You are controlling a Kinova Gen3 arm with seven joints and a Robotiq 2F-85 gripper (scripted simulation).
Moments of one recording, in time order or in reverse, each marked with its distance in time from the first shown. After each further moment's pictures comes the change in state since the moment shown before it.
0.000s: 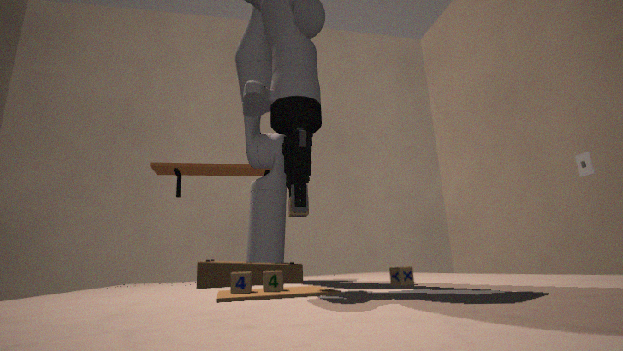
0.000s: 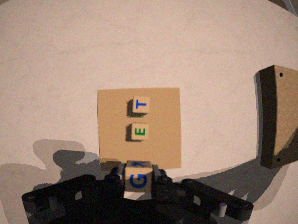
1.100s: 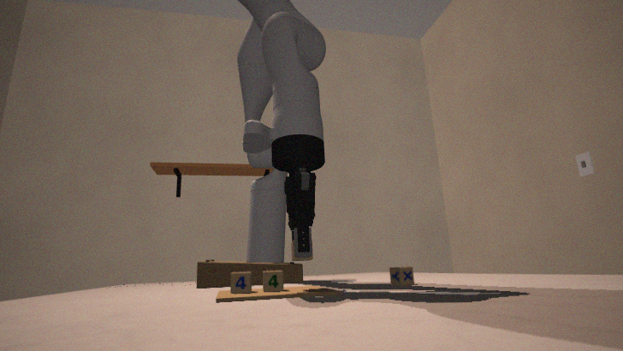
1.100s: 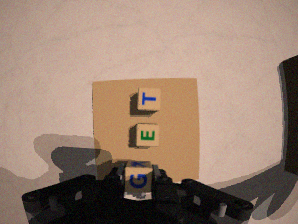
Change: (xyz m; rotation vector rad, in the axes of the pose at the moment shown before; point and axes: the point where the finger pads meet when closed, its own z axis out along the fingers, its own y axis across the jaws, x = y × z) arm -0.002 -0.008 0.059 0.028 -0.006 0.009
